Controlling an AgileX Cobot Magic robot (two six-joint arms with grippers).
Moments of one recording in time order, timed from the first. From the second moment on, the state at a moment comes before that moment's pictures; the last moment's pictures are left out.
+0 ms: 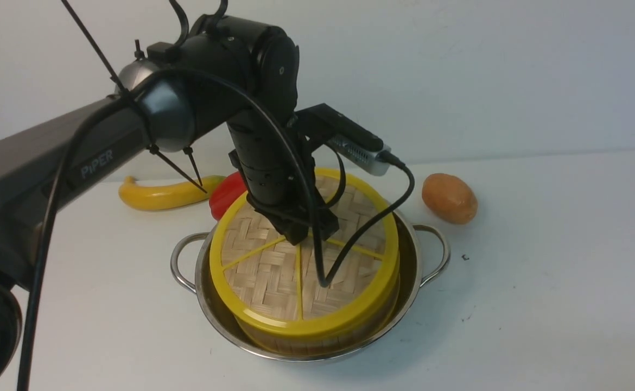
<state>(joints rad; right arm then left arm) 0.04 -0.01 0.02 -0.01 0.39 -0.04 -0.50 1.98 -1.78 0.00 1.24 0.30</state>
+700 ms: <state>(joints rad) 0.04 -0.01 0.02 -0.01 0.39 -0.04 -0.50 1.99 -1.83 -0.02 1.24 0.31</state>
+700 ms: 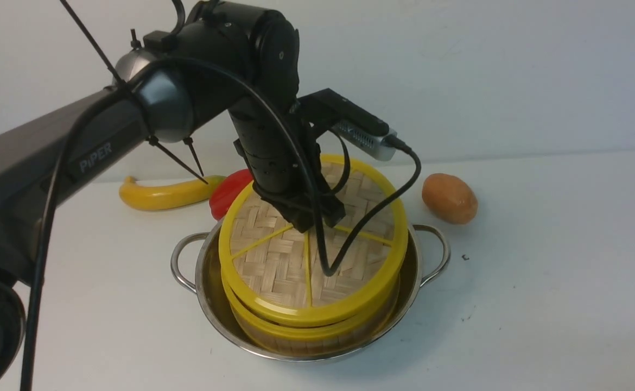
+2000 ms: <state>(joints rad) 0.04 -0.01 0.02 -0.01 0.39 -0.04 -0.50 2.01 -1.81 -0.03 1.24 0.25</state>
